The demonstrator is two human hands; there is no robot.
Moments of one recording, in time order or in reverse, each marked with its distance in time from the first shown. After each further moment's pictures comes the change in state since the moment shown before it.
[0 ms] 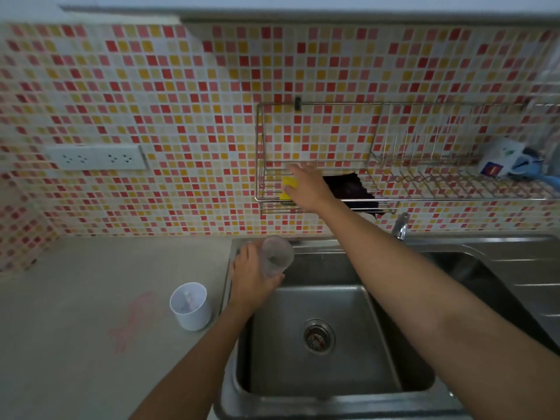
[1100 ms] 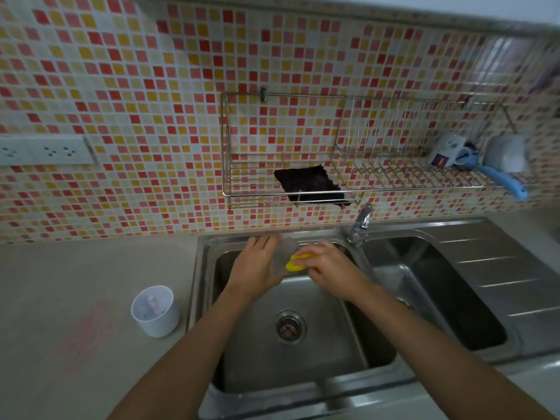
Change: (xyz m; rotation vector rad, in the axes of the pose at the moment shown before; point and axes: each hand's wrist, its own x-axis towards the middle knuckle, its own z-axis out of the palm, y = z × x) left_hand 0.016 0.040 0.022 0.134 -0.223 0.442; right_hand -0.173 0.085 0.019 -0.222 0.007 -0.419
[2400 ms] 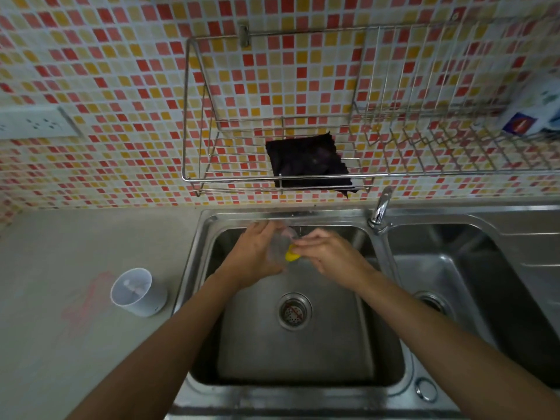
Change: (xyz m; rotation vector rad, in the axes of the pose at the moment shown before) left_hand 0.045 0.005 0.049 -0.085 -0.111 -0.083; right_hand 0.012 0.103 0.047 0.226 -0.035 -0.174
